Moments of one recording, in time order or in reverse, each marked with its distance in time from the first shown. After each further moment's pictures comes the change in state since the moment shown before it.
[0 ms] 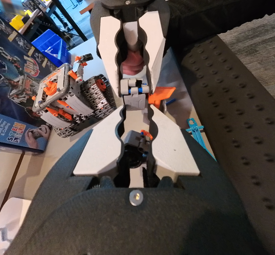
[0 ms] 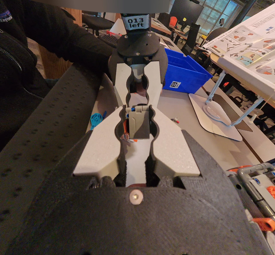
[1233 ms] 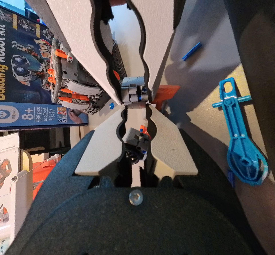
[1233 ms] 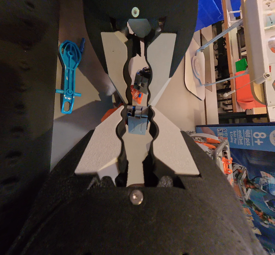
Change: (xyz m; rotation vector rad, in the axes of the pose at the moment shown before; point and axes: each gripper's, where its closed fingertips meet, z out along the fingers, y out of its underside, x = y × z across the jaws) left arm -0.004 0.052 0.024 -0.434 -0.246 0.374; right arm -0.005 0.065 0.011 -0.637 0.180 -0.360
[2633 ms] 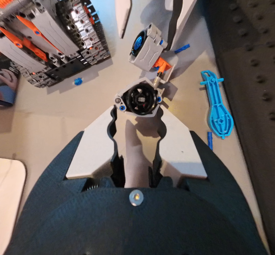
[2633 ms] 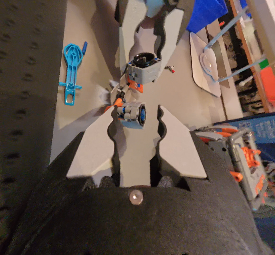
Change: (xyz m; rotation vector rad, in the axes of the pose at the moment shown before) left arm 0.008 0.041 -0.017 0.180 0.382 -0.450; right arm 0.005 0.019 -0.010 0.113 -0.098 0.168
